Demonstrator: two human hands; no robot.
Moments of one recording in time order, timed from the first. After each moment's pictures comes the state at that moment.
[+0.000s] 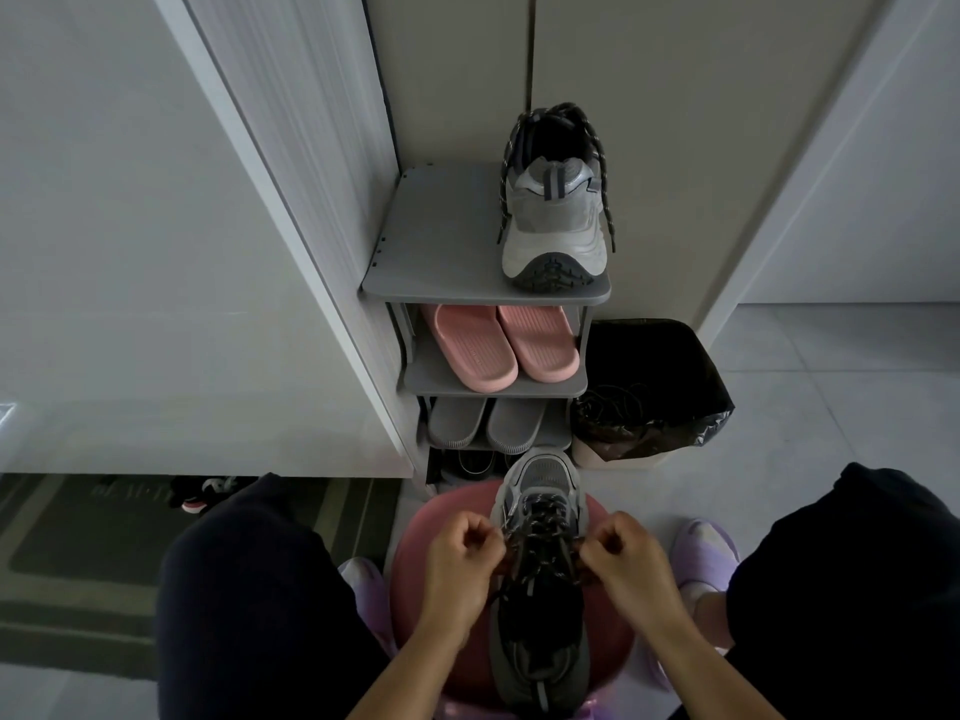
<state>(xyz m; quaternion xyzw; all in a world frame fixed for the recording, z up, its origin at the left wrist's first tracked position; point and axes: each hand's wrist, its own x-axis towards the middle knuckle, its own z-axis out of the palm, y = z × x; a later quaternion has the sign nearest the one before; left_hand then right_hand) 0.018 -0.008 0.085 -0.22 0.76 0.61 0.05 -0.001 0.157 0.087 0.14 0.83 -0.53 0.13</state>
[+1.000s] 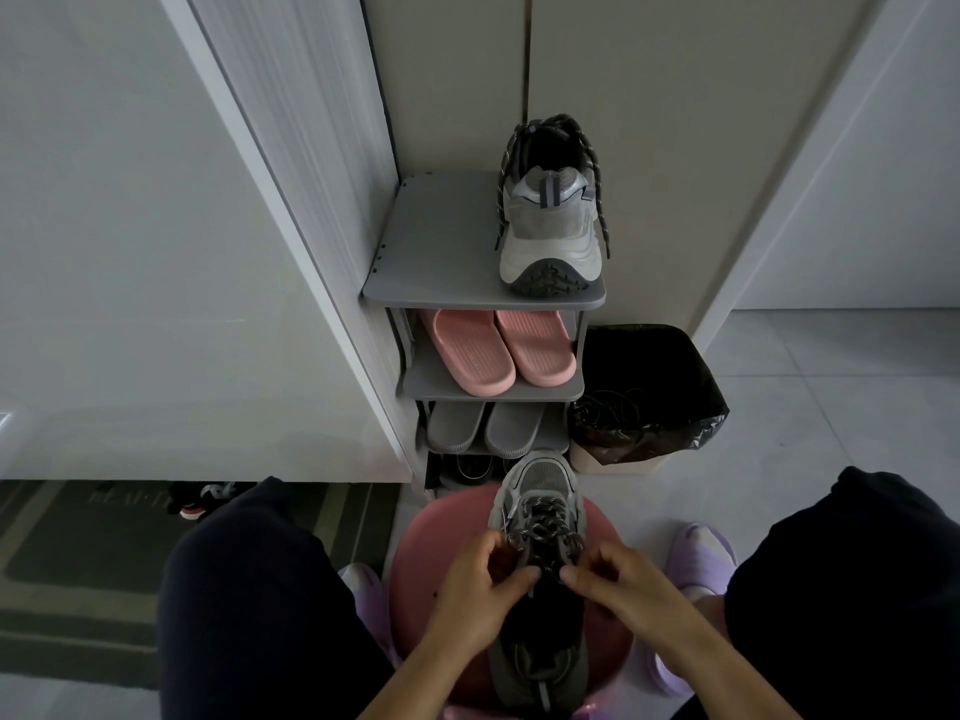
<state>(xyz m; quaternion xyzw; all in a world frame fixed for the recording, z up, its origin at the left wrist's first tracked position) 0.030 -0.008 0.082 -0.10 0.83 0.53 0.15 0.011 0.169 0.098 0.08 0.76 -0.58 0.29</state>
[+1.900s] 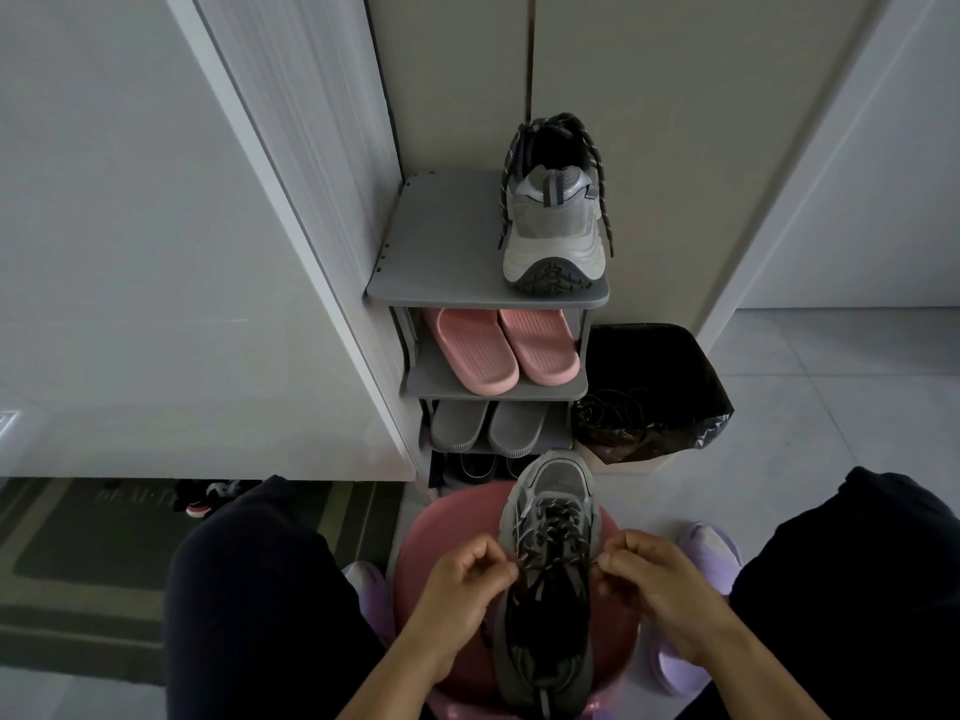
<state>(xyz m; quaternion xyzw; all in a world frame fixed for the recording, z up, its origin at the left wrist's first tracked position) 0.036 -0.021 0.107 -0.15 0.74 0.63 0.18 0.007 0.180 0.108 0.15 0.66 -0.68 0.27</state>
